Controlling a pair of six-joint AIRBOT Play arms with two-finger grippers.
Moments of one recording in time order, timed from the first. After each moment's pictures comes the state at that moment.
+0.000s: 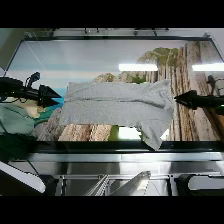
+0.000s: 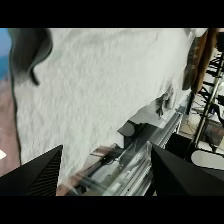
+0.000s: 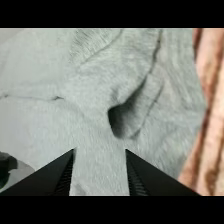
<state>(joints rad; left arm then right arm) 0.44 -1.91 1.48 -2.43 1.68 2.07 -0.57 -1.55 0.99 -0.50 1.27 0.79</state>
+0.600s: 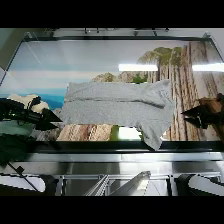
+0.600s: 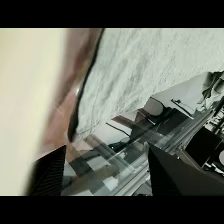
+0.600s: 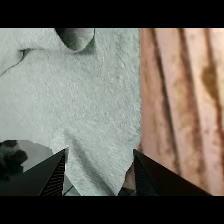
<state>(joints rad) 0.46 -1.69 1.00 -2.26 1.47 2.09 -0.71 -1.35 0.73 -0.64 1.31 0.95</state>
